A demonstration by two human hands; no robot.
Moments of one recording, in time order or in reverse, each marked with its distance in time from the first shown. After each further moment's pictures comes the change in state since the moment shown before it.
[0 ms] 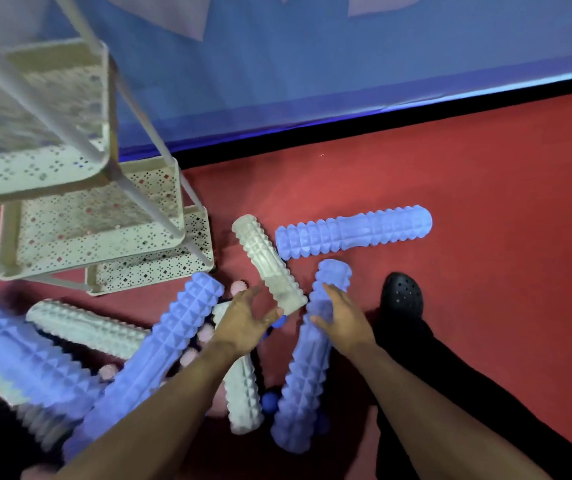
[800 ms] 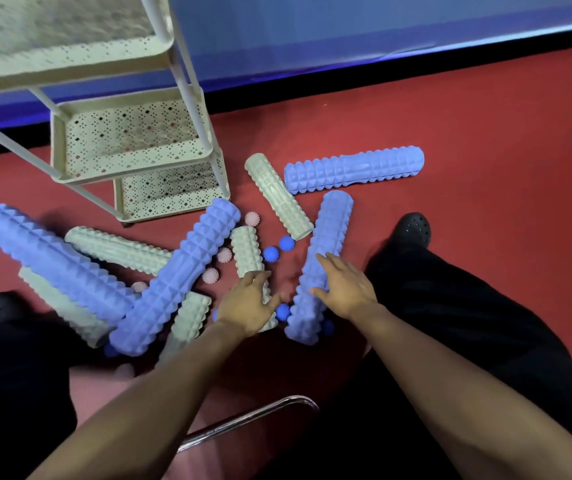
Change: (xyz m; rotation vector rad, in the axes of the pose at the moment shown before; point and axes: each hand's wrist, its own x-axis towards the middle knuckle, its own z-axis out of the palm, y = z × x) left_hand -0.154 -0.092 0.037 0.410 0.011 0.149; right_hand -0.155 -0.029 0.048 -0.401 -0.040 -0.050
